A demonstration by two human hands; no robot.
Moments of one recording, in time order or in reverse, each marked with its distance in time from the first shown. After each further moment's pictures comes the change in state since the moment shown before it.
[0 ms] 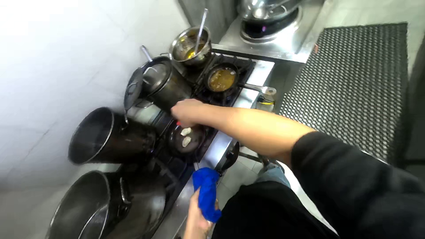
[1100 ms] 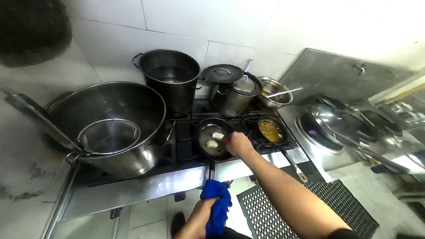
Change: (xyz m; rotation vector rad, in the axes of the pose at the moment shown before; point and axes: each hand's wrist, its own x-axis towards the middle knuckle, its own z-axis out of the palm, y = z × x) left_hand 0.025 -0.037 -0.007 -0.053 -0.046 0.100; right_hand 0.033 -0.068 0.090 -0.267 -0.196 0.450
